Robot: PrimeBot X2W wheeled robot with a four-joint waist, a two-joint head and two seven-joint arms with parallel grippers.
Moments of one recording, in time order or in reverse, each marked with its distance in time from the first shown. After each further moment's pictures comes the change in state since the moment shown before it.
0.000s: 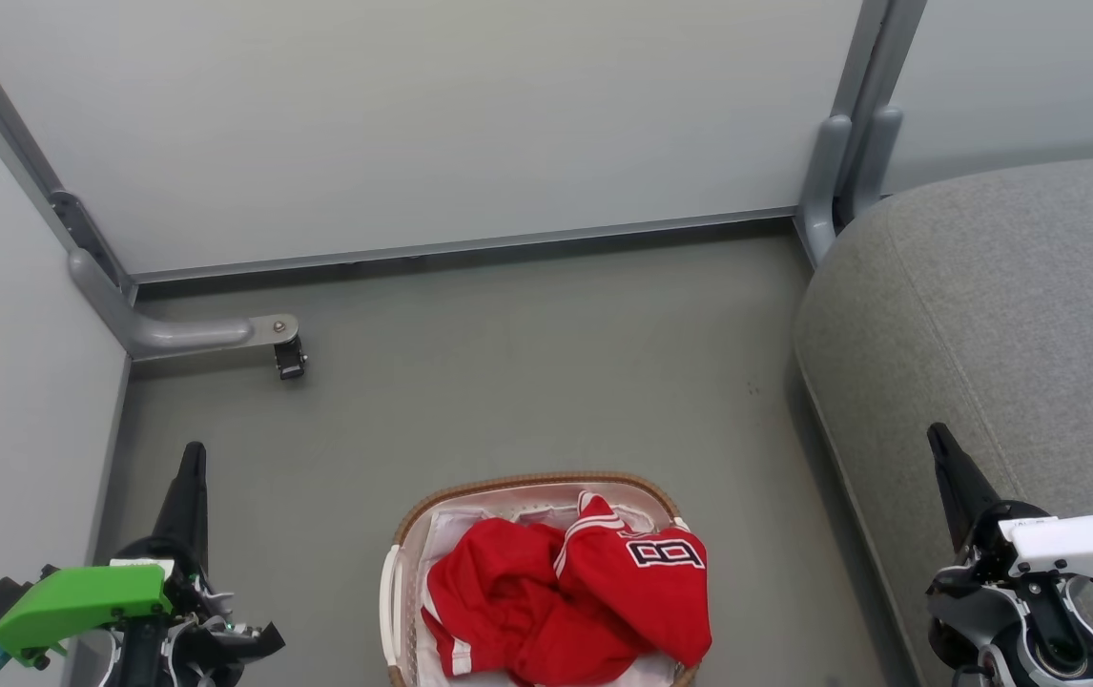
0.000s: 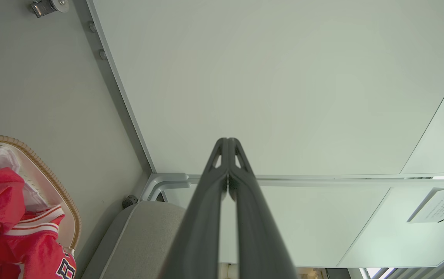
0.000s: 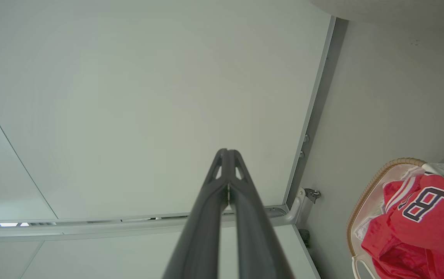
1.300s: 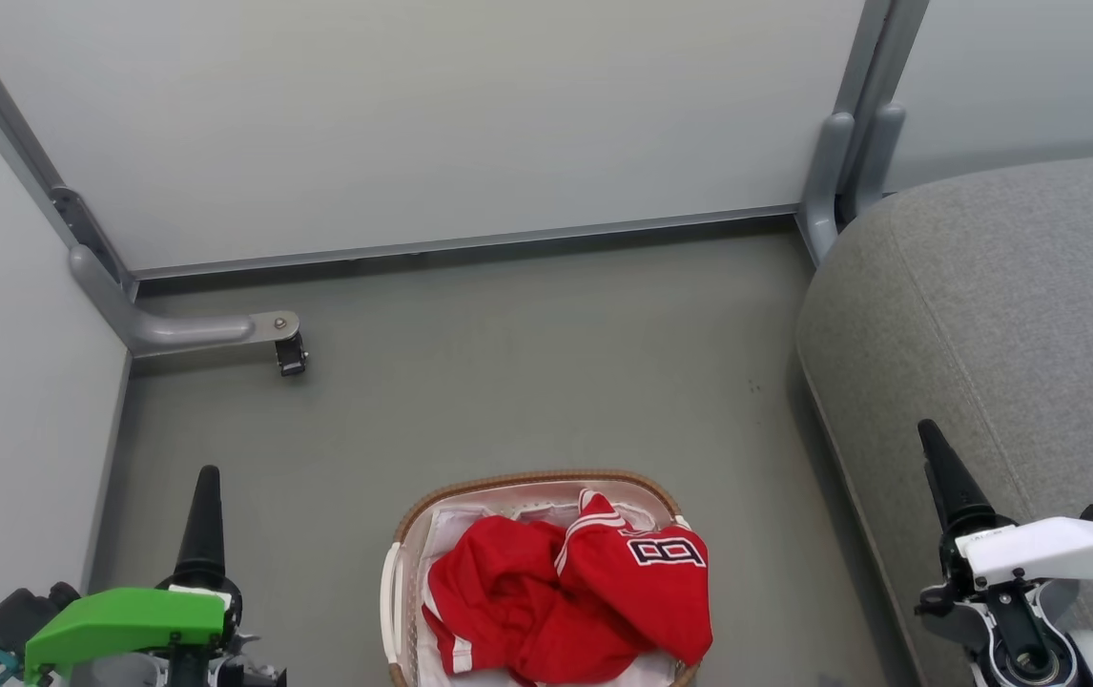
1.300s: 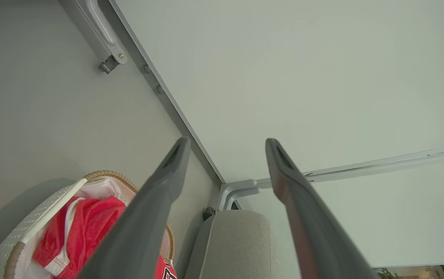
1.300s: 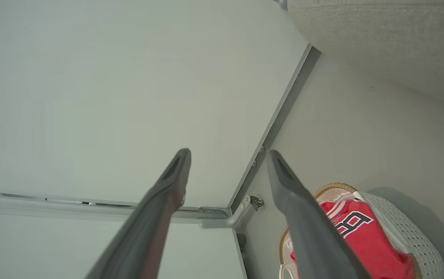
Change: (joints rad) left arm 0.031 -0.004 -0.022 0.059 0.359 0.000 -0.092; right arm -0.002 -0.040 0.073 0.047 -0.251 0.000 -0.090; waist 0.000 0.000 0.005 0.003
